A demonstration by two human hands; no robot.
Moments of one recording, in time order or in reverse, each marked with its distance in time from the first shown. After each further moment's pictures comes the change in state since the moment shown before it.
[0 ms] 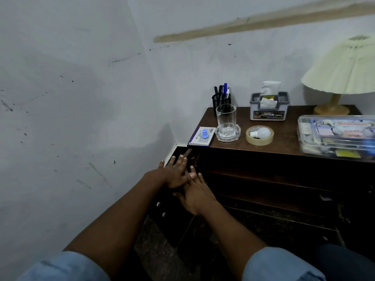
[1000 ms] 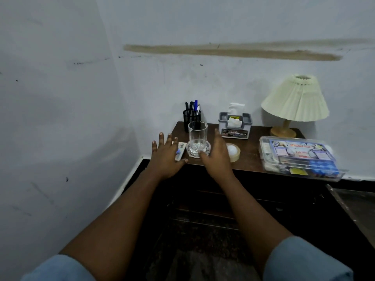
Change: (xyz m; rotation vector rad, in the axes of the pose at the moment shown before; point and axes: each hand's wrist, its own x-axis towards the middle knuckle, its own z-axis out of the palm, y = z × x) left_hand 0.071 0.054 -0.064 -0.210 0.641 0.137; right_hand 0.006 0.102 -0.153 0.378 0.711 0.366
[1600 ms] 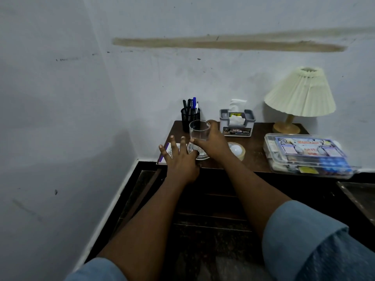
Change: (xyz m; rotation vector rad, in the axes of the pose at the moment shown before) left_hand 0.016 0.040 0.042 0.096 0.051 0.012; right_hand 0.075 0.011 0.028 0.080 -0.100 0.075
